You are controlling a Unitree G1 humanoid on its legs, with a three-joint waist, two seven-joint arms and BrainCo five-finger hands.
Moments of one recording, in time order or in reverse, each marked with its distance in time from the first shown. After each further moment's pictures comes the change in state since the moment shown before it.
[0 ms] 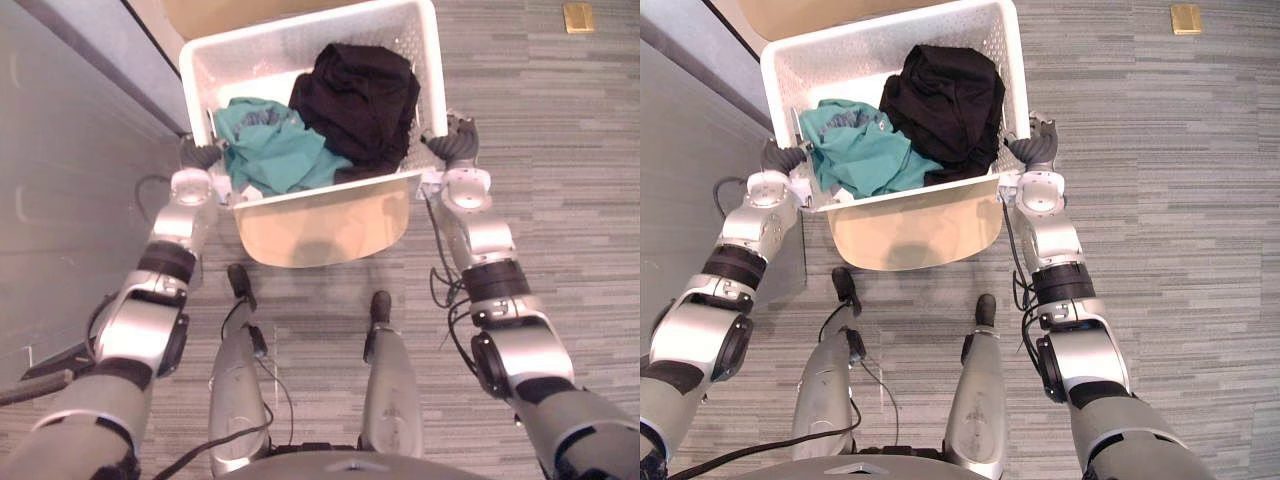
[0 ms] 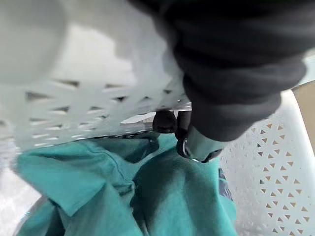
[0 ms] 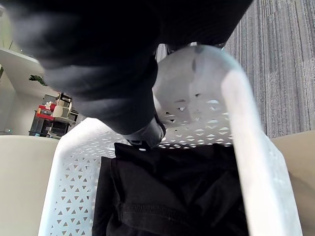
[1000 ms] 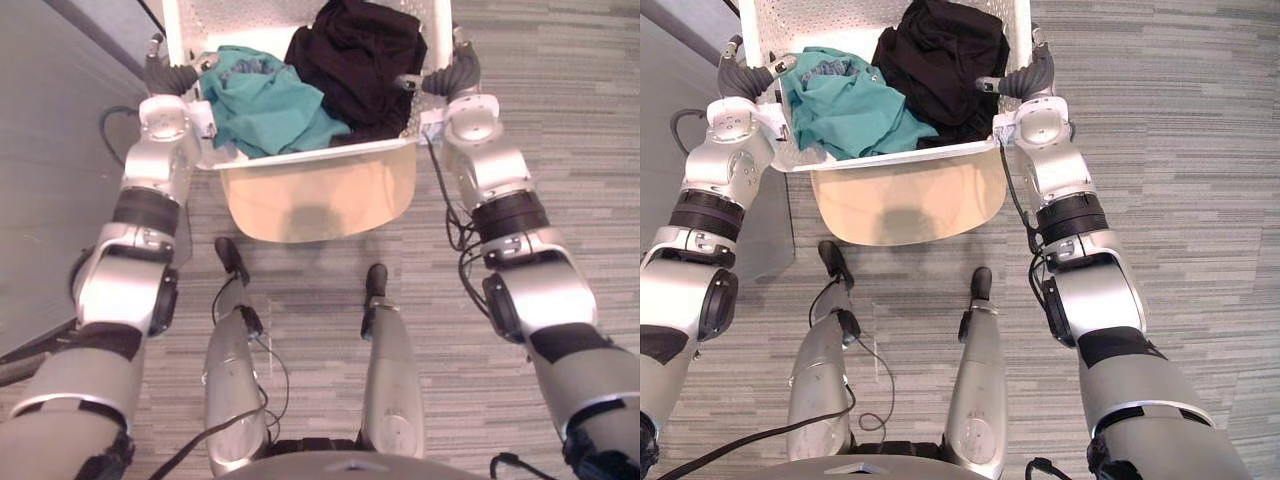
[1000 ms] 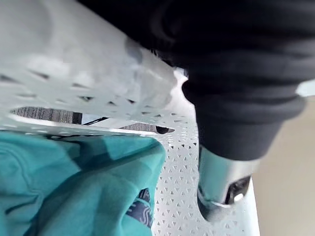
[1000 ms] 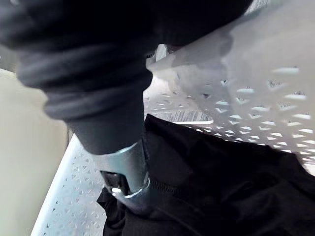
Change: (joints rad) left arm -0.177 0.068 0.067 -0.015 -0.058 -0.004 0.058; right arm -0.304 -0.090 0.126 0.187 -0.045 0.037 0.104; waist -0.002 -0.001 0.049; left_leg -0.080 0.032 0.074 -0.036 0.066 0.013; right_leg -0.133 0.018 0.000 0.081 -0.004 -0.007
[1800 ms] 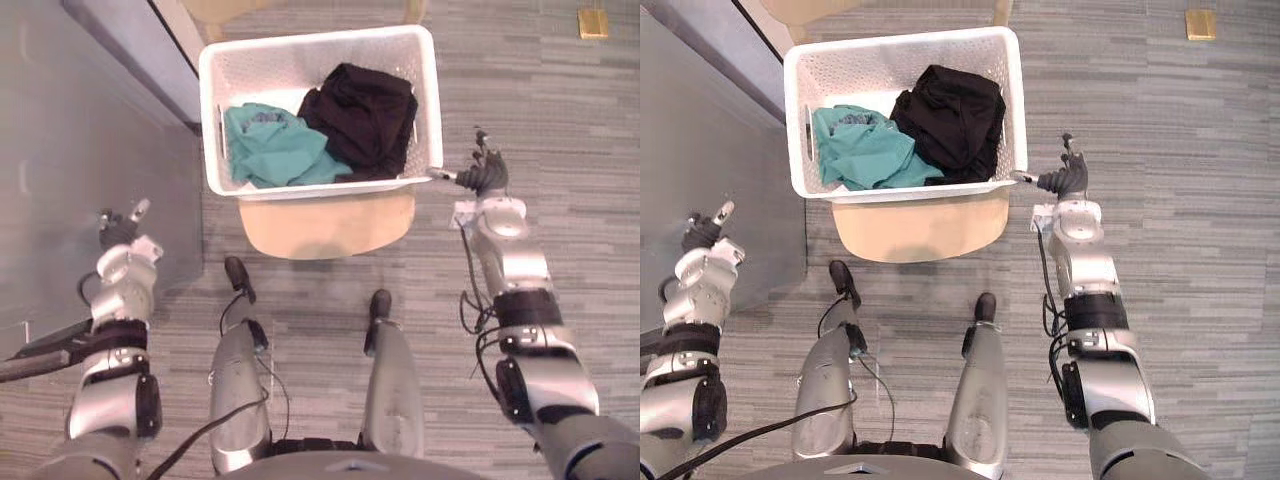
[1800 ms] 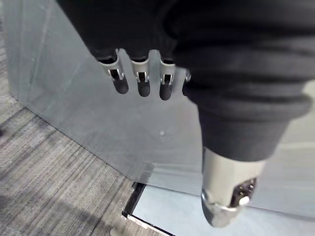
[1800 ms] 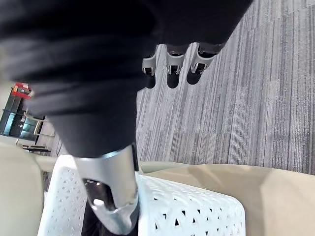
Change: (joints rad) left arm 0.684 -0.057 0.411 -0.158 -0.195 -0.075 -0.038; right arm 0.569 0.023 -0.298 -0.283 -0.014 -0.028 0.057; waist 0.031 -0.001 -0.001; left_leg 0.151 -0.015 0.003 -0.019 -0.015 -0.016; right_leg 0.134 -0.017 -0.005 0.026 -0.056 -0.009
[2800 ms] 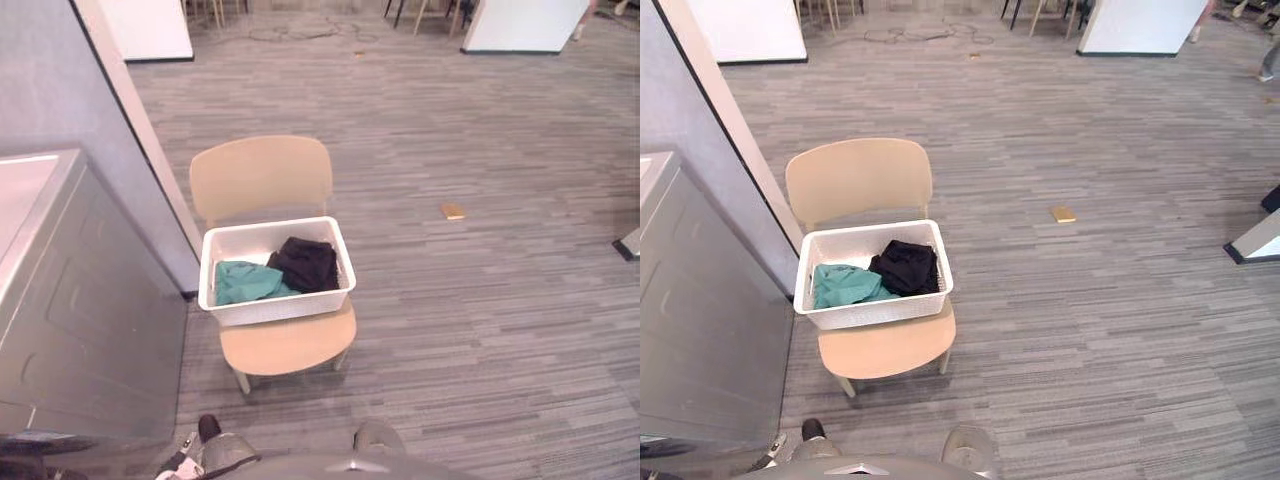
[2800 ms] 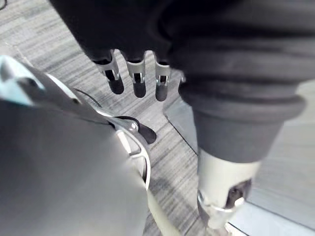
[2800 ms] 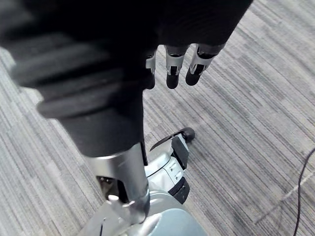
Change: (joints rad) left arm 0.585 -0.428 0.394 0.322 0.386 0.033 -0.225; right arm 0.770 0.393 -0.345 0.558 -0.117 -0.005 0.112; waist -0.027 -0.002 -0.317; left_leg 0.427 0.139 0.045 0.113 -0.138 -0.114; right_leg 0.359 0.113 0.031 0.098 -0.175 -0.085
